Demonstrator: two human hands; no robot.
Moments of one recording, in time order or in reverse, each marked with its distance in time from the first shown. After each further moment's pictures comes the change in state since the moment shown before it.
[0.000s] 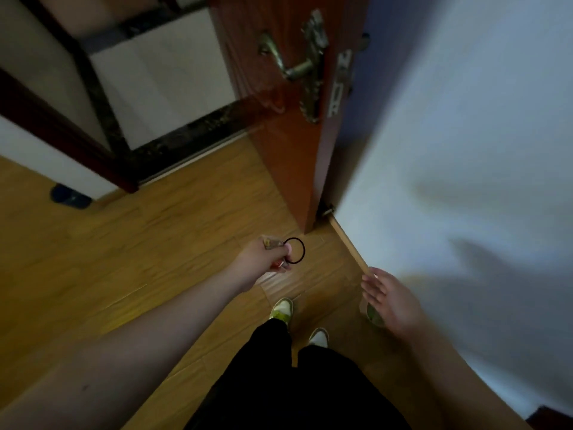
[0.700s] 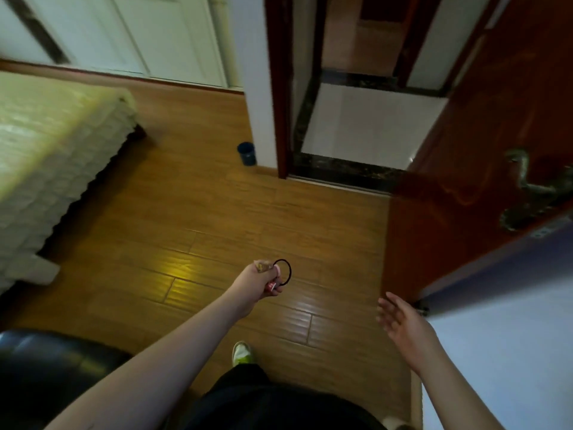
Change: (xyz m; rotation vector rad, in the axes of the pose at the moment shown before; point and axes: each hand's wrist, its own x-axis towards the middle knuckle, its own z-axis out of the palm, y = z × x) left_hand -0.207 -0.121 -0.094 -0.689 0.729 0.042; right_hand -0.057 -0.009 0.168 -0.320 -0.404 0.068
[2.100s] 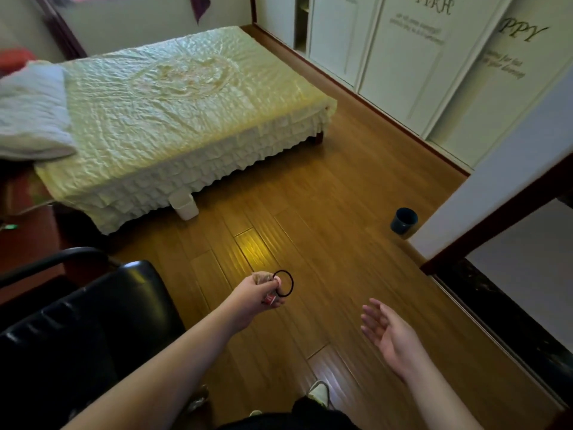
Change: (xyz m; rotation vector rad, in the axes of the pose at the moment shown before) left_hand 0.055 0.090 -0.362 -0.495 0.515 0.041; right_hand 0.104 0.047 0.521 -0.617 -0.533 0.163
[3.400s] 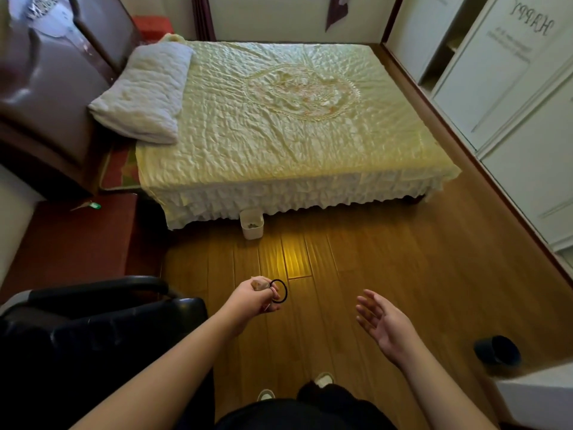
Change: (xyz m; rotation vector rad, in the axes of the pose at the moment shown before) left_hand 0.174 0.144 -0.294 -0.237 0.304 0.008; right_hand 0.209 -0.077 0.420 -0.375 -0.256 0.085
